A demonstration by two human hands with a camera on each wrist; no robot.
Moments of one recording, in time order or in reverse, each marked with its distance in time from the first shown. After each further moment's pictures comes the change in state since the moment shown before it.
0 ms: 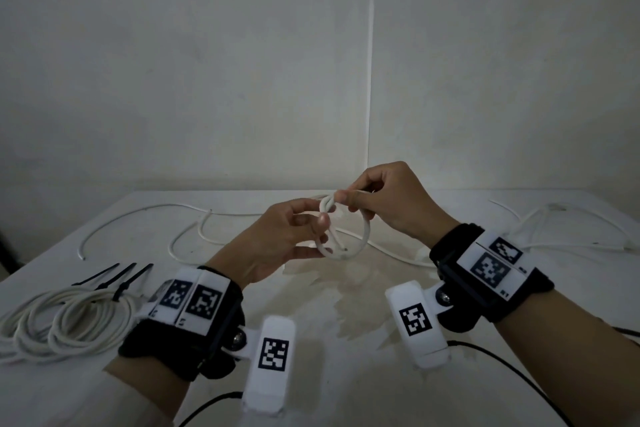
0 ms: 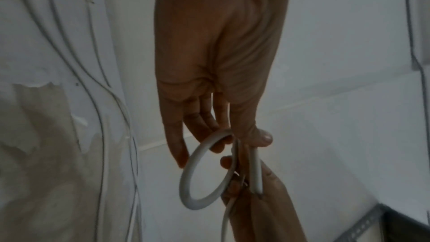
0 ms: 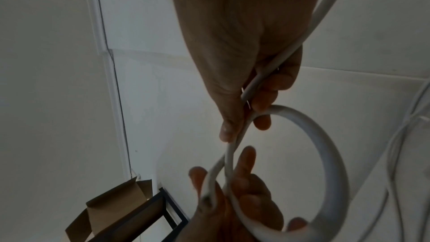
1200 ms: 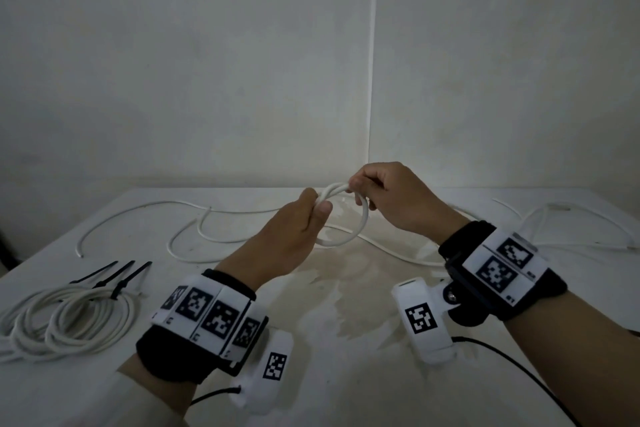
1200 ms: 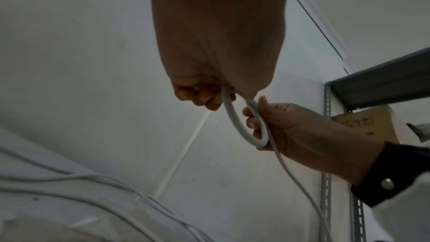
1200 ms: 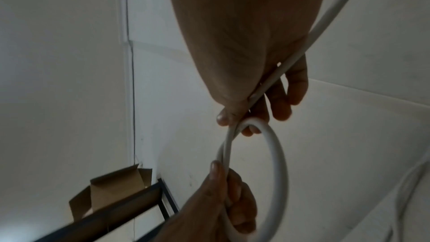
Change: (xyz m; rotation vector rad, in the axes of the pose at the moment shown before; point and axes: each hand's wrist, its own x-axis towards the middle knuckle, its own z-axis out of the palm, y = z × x) left_hand 0.011 -0.008 0.005 0.905 0.095 0.302; right_hand 0.006 0.002 -0.003 -0.316 -0.092 -0.056
